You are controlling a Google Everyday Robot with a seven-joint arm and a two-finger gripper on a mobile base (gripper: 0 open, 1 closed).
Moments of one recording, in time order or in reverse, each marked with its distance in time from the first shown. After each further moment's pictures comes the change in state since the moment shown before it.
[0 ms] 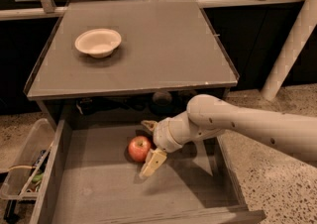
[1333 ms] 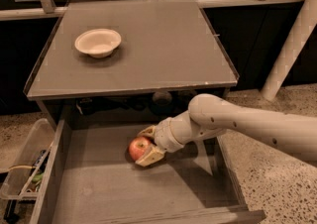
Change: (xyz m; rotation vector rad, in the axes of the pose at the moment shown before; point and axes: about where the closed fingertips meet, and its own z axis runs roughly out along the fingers) arm 0.000 0.002 -0.004 -0.009 -0.004 0.004
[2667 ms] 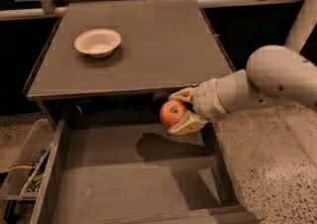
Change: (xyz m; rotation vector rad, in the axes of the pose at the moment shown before) arm -0.055 -0.008 -0.181 0.188 0.065 -0.121
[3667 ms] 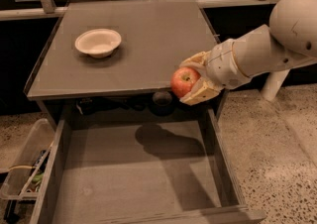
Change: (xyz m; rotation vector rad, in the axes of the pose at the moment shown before) arm -0.036 -0.053 -0.075 0.092 0.077 -0.085
